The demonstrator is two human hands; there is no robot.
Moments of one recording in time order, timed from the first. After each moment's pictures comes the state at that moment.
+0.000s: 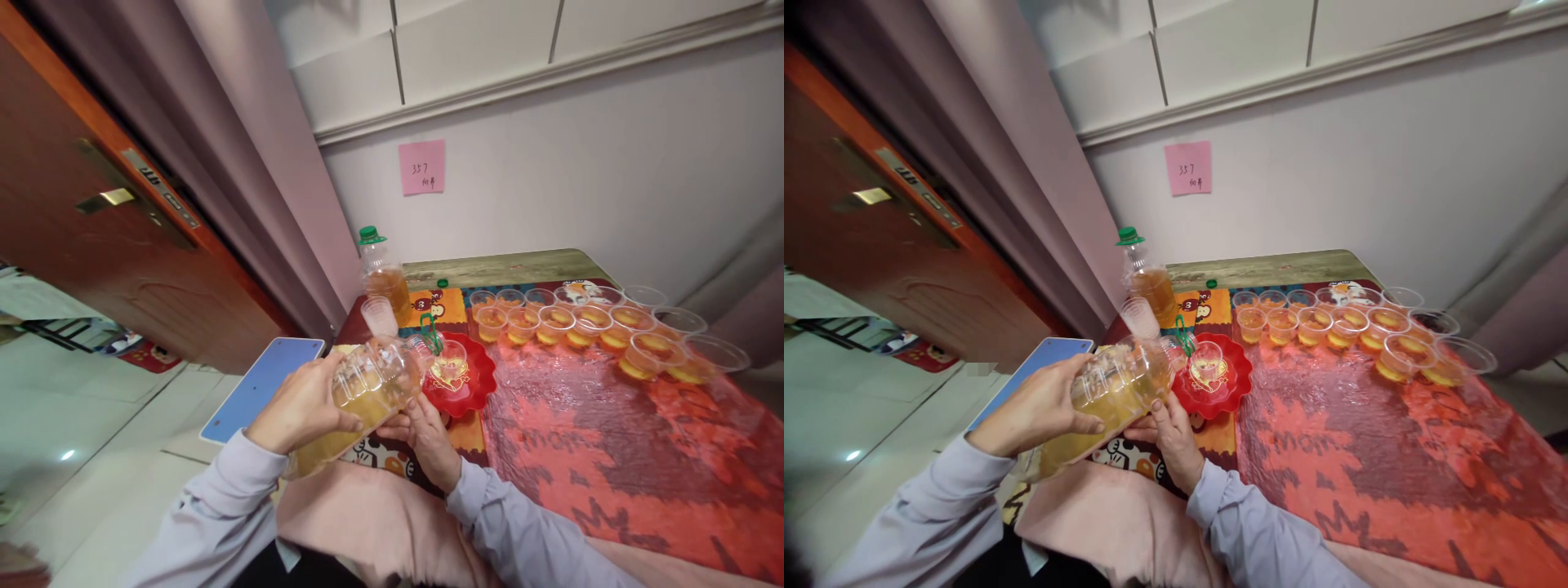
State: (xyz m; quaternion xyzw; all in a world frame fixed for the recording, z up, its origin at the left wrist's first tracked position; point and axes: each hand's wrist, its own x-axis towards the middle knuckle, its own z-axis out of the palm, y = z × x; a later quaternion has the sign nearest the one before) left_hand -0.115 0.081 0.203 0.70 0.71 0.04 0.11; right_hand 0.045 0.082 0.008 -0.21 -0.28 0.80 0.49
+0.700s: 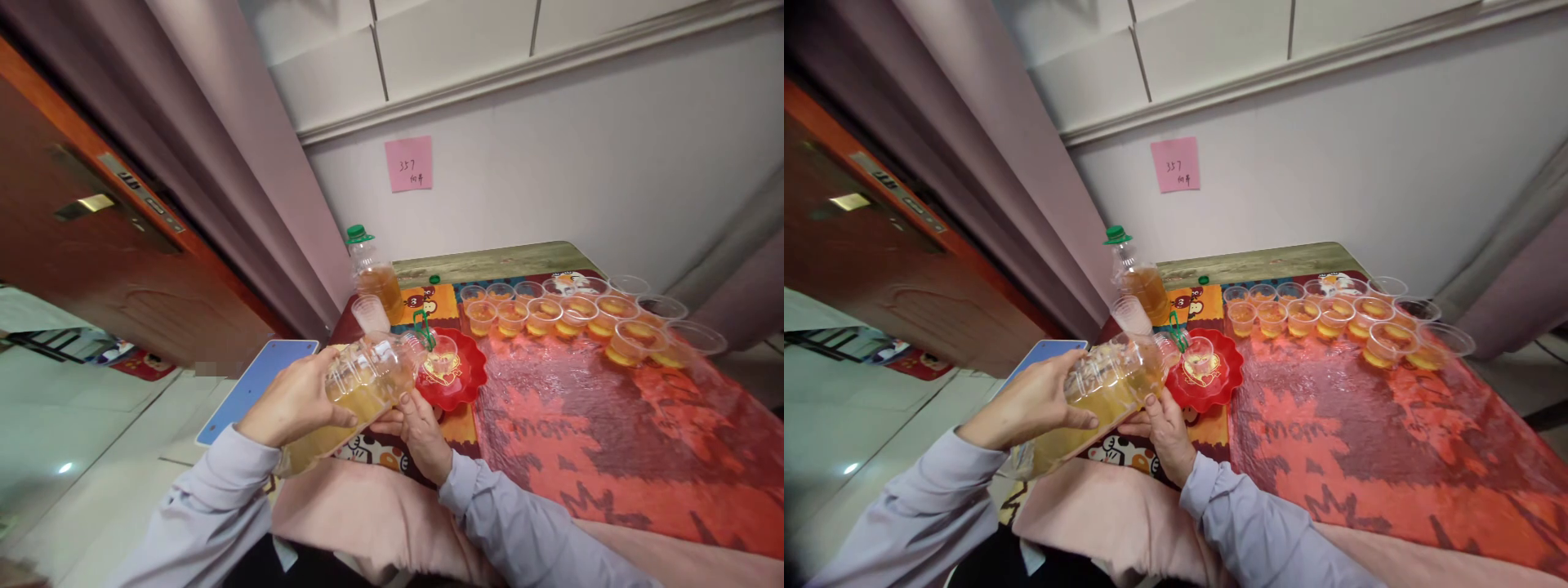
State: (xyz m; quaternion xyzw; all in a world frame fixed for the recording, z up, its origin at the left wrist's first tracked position) left_hand -0.104 0.089 0.214 0.69 0.71 0.01 0.11; right_hand 0.044 0.082 0.014 -0.21 -0.27 0.79 0.51
